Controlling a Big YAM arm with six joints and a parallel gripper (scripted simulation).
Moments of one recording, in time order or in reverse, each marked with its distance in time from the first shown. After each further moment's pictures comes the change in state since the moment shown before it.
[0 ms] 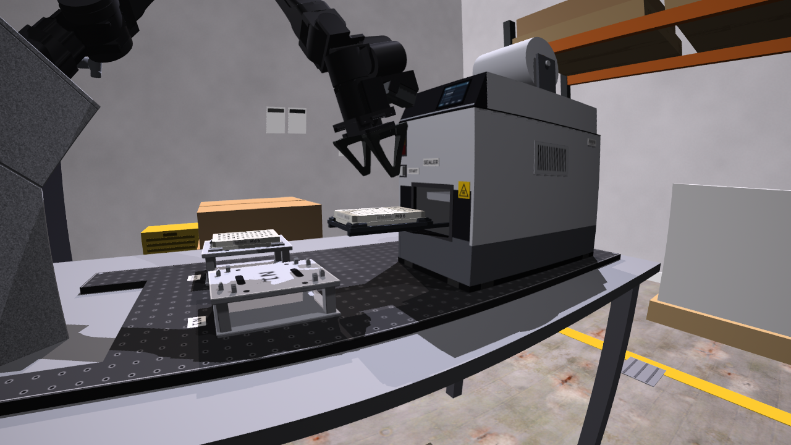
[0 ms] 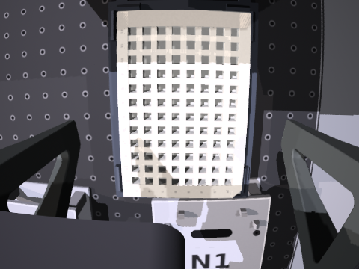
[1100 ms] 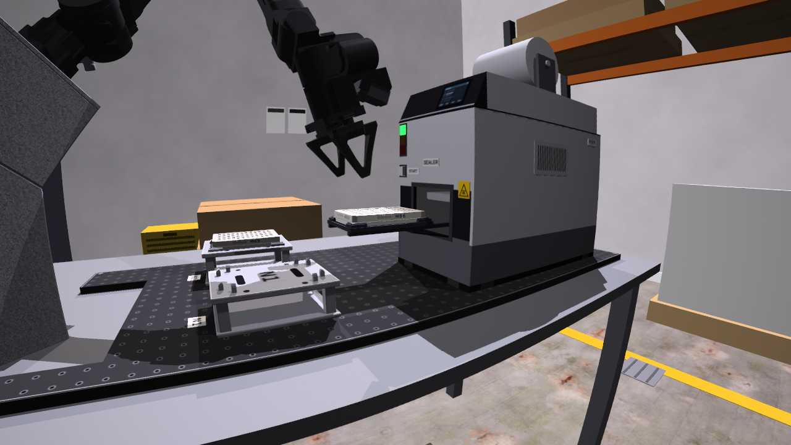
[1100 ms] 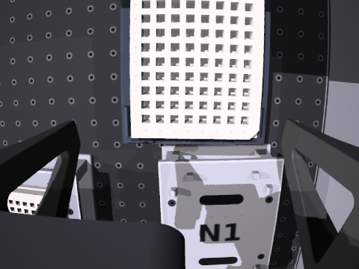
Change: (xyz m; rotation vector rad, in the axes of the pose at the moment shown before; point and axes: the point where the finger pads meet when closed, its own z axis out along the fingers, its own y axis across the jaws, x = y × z) arm 0.042 0.009 -0.014 0.001 -0.011 -0.006
